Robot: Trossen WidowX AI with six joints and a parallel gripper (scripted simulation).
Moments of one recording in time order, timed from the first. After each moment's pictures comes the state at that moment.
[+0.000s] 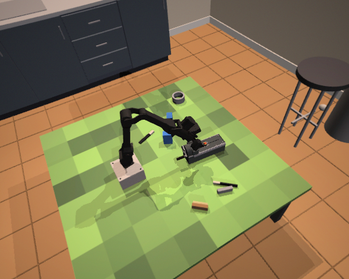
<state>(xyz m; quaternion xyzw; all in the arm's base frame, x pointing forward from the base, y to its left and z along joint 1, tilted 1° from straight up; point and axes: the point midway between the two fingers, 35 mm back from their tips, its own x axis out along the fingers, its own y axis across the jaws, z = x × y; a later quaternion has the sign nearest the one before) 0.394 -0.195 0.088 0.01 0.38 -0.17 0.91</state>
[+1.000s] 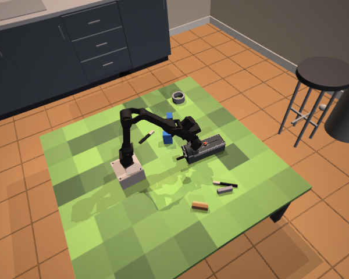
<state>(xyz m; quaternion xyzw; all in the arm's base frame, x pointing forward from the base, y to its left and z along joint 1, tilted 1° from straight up) 0.394 -0.195 0.088 0.01 0.38 -0.17 0.91</state>
